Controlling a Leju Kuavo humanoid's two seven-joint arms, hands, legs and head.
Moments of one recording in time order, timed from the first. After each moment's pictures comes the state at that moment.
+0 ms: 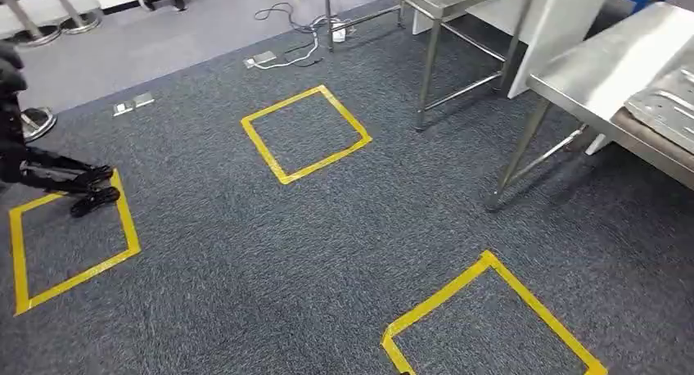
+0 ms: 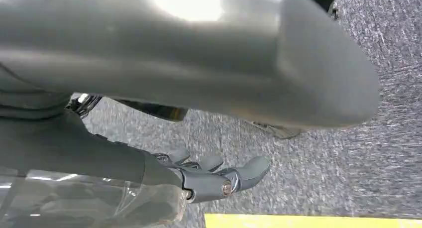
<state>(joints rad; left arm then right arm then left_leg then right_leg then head) -0.09 0.05 -0.81 -0.24 0.36 0.35 0.08 -0.09 0.02 0.86 -0.20 -0.55 -0.14 -0.01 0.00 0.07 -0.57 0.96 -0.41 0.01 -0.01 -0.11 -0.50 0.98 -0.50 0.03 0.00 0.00</state>
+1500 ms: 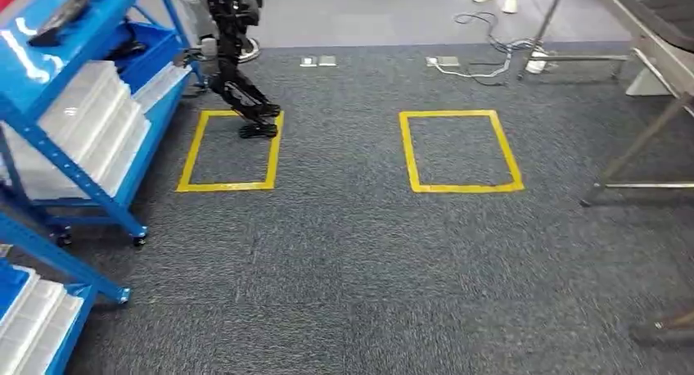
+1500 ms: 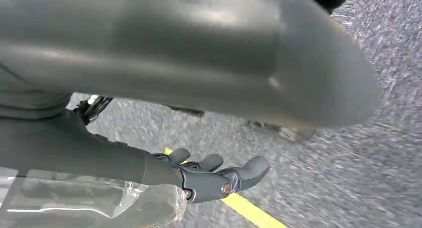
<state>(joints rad) -0.09 0.04 -0.83 -0.24 0.36 0.34 0.10 -0.08 0.01 0.87 -0.20 -0.56 -0.14 0.01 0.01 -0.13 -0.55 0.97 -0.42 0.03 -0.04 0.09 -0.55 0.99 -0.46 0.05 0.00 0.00</state>
